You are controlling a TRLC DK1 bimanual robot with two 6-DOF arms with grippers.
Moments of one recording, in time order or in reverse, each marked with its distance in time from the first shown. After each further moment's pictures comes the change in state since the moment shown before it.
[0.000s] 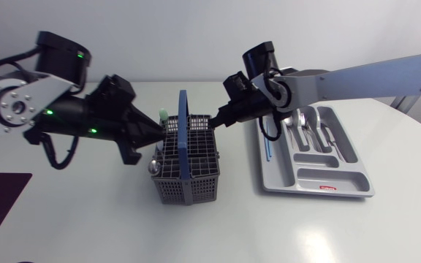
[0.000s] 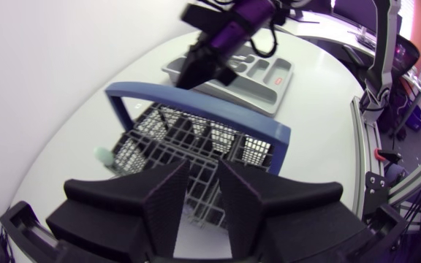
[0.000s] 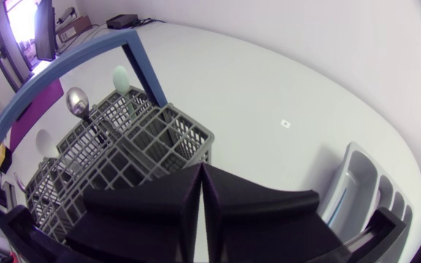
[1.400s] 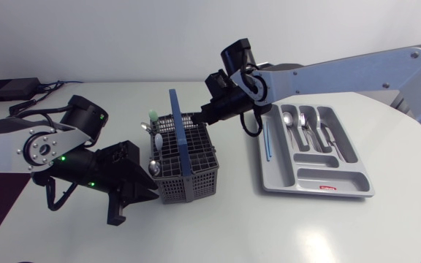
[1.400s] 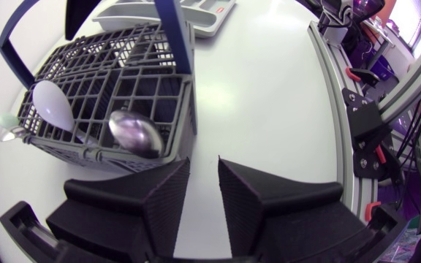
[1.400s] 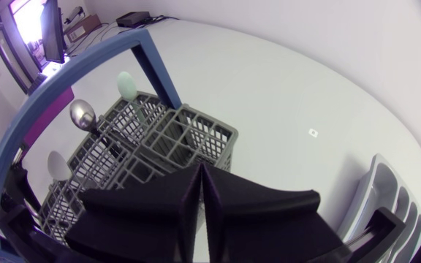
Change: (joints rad) left arm -0.015 0.056 -0.207 -0.129 0.043 0.317; right arm 0.070 0.122 0.179 -0.085 -0.023 0.056
